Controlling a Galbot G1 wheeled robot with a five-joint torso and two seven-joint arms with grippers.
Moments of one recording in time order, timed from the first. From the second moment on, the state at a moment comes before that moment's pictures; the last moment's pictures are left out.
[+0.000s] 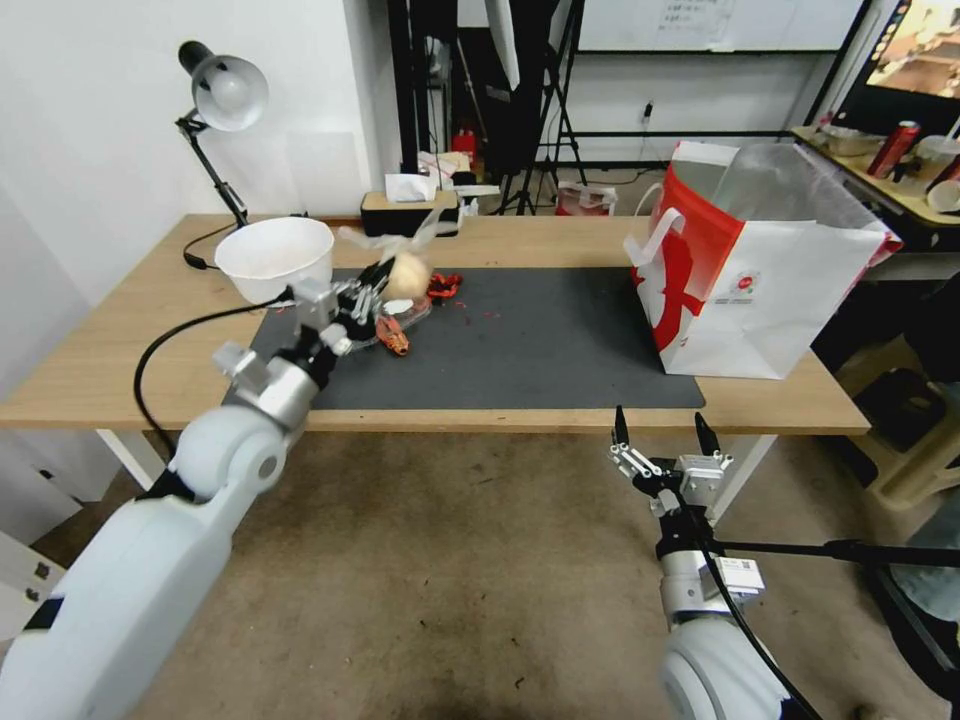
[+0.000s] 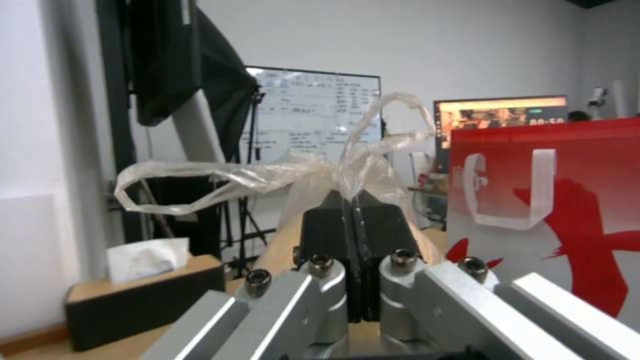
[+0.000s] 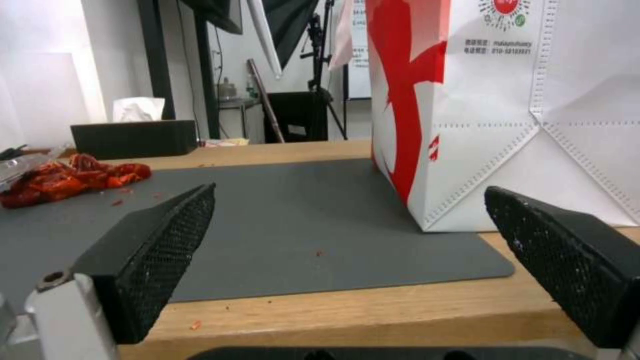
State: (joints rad) left arm 0.83 -0.92 -0.18 -1.87 -0.74 -0.02 0.12; right arm -1.54 1.25 0.32 2.06 0.16 0.21 0.38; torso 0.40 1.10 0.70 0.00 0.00
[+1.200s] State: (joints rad) left arm -0.07 -1.26 0.52 -1.39 -0.94 -0.02 0.08; right arm -1.53 1.28 0.36 2.03 0.16 0.22 0.39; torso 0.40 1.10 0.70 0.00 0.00
